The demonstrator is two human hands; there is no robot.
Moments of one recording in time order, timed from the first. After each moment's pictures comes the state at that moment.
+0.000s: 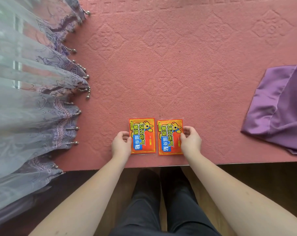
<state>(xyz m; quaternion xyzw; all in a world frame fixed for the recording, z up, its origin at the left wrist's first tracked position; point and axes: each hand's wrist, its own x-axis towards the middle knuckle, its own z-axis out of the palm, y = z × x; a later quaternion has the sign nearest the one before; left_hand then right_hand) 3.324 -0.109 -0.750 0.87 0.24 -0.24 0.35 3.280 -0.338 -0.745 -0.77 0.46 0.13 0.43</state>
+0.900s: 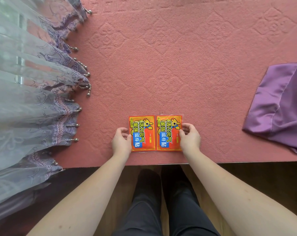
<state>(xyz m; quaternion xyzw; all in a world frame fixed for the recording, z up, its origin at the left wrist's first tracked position) 3.318 -0.114 -0.753 0.88 0.25 -0.21 0.35 3.278 -0.336 -0.752 -0.75 0.46 0.10 0.47</state>
